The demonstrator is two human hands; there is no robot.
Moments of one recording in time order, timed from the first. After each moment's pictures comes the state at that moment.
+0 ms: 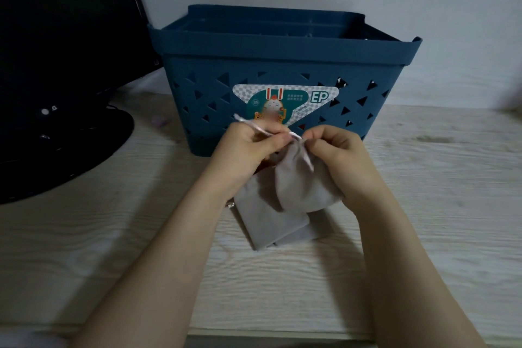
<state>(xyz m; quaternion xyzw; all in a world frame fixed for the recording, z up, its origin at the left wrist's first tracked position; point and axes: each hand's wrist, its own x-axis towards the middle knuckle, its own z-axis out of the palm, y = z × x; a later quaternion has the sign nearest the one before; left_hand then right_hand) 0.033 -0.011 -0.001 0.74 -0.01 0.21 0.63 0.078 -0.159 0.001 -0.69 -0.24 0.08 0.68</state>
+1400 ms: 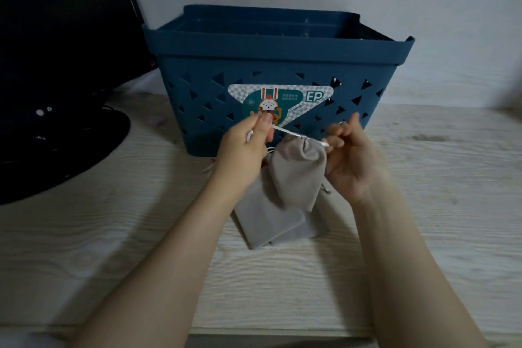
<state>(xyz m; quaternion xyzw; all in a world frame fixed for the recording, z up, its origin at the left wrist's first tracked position) 0.037 -0.023 -0.007 0.75 0.03 0.29 0.60 0.094 -0.163 -0.001 -0.28 -0.04 0.22 0.93</state>
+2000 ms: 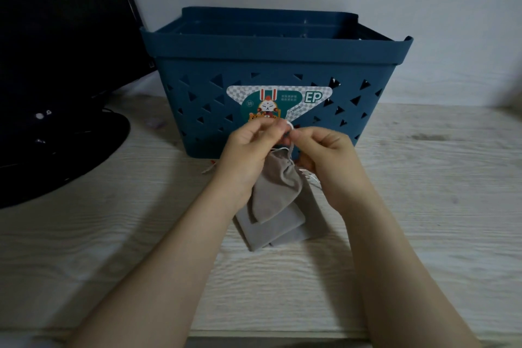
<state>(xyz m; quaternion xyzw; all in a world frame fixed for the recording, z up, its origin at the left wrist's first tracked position) 0.030 -0.034 -0.002 0.65 0.02 0.21 0.73 0.073 -0.151 0.000 -0.63 -0.23 0.09 0.74</state>
